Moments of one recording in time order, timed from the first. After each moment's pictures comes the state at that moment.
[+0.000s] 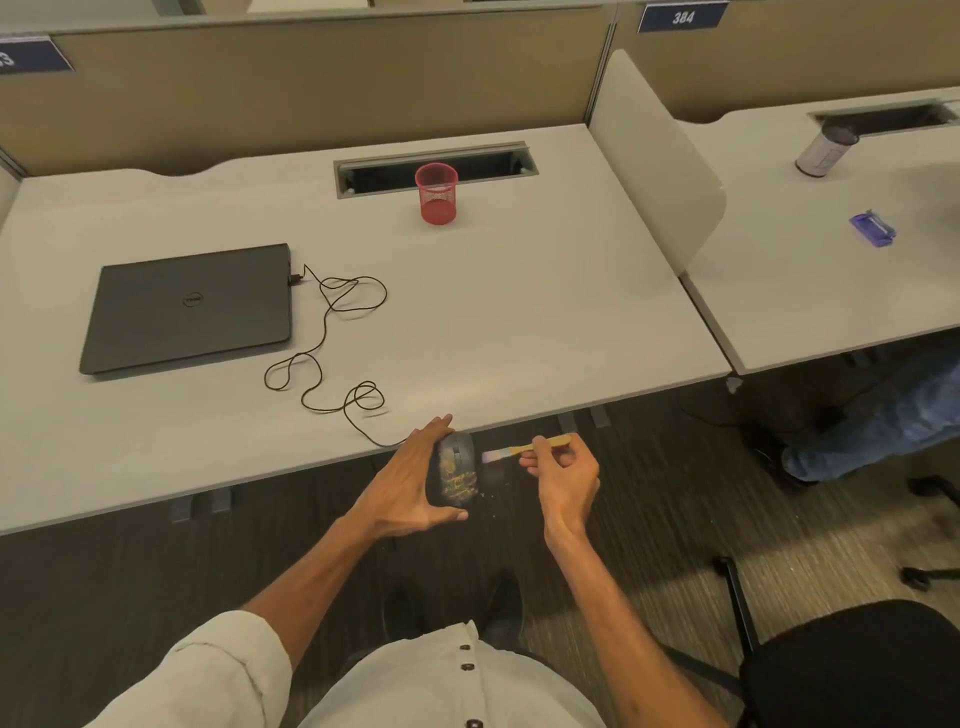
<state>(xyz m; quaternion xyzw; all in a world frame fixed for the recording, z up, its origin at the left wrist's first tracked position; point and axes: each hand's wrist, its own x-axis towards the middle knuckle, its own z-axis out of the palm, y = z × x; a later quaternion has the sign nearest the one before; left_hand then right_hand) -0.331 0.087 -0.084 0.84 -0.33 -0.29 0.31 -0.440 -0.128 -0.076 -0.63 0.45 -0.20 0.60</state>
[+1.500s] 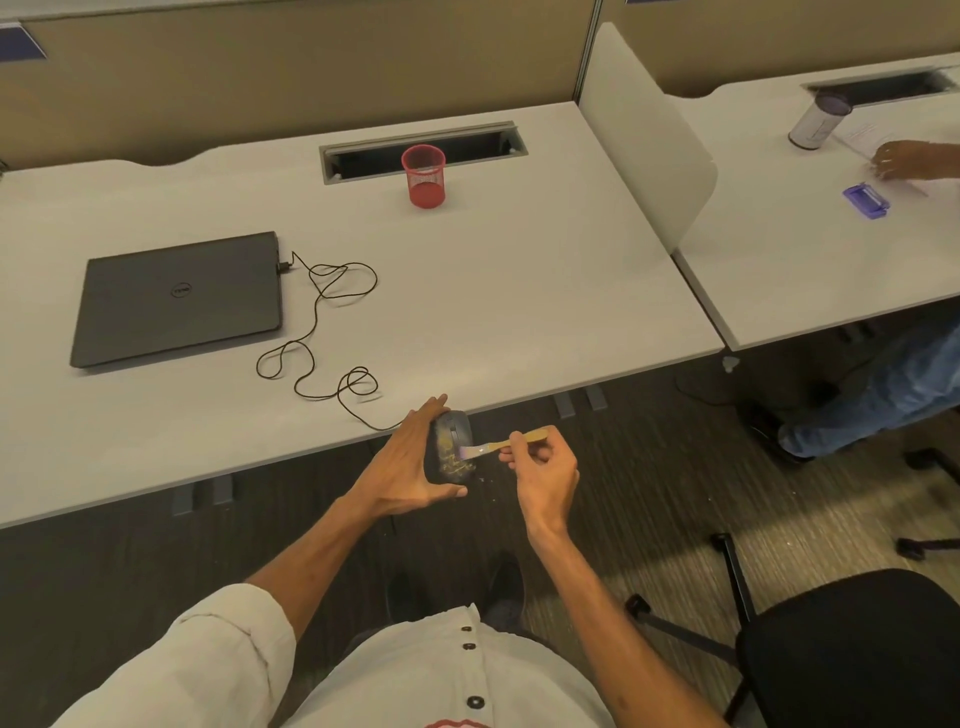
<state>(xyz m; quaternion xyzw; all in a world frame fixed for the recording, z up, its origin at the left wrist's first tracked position) -0.334 0.079 -0.073 0.84 -0.31 -0.31 0.33 -0.456 -0.104 -0.084 -0.66 0.40 -0.20 0.61</state>
